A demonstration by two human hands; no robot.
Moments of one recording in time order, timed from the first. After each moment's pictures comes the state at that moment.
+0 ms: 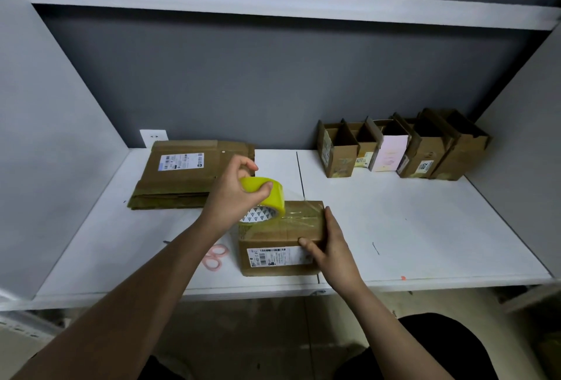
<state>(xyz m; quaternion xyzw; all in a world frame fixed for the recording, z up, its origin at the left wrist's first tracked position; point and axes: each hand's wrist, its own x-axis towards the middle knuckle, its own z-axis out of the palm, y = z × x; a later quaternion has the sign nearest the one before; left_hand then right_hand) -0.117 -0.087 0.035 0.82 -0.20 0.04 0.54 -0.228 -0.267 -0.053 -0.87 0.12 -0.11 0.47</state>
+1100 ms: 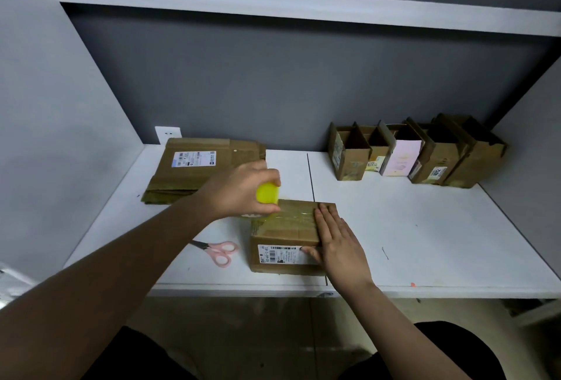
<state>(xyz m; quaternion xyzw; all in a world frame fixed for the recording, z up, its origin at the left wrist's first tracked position) -0.096 -0.061 0.060 0.90 -0.42 0.03 0.12 -0.213 -0.266 -0.057 -1.00 0.04 -0.07 0.02</state>
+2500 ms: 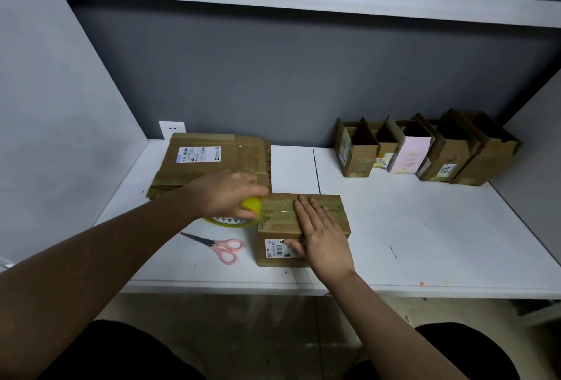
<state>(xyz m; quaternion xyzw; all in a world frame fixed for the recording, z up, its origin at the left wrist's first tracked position) -0.070 -0.033 0.041 0.87 -0.49 -0.02 -0.09 -0.184 -0.233 -0.062 -0.99 -0.01 -0.11 0.00</state>
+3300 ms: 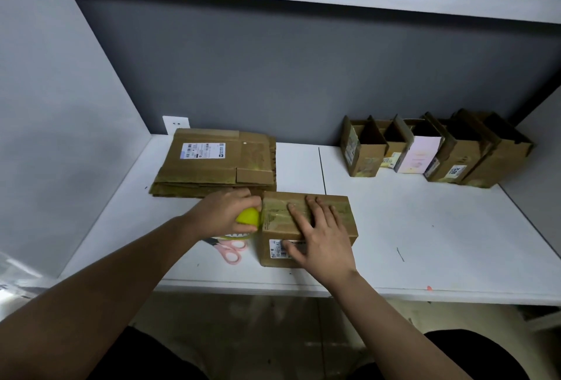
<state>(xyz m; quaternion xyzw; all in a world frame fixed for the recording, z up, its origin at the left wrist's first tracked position) -0.066 -0.013 -0.024 0.90 -0.43 -0.02 0.08 -0.181 -0.223 -0.058 -0.99 0.01 -0.11 -0.01</state>
